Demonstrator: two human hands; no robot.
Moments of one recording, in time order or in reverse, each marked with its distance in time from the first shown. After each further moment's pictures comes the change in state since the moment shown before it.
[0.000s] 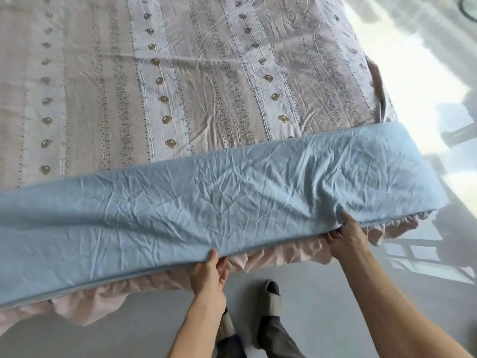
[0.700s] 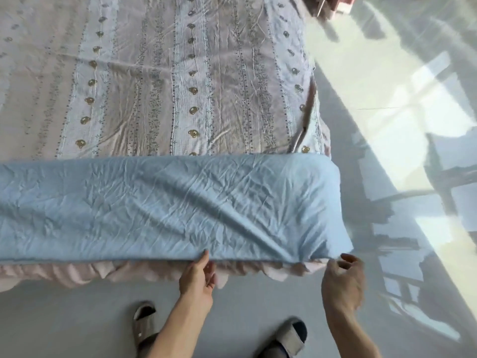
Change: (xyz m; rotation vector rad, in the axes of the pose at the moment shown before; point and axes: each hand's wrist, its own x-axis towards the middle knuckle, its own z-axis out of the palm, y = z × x) left_hand -0.090 -0.177 0.238 -0.138 0.050 -0.039; right_hand 0.133 -0.218 -0.131 -0.977 0.077 -0.616
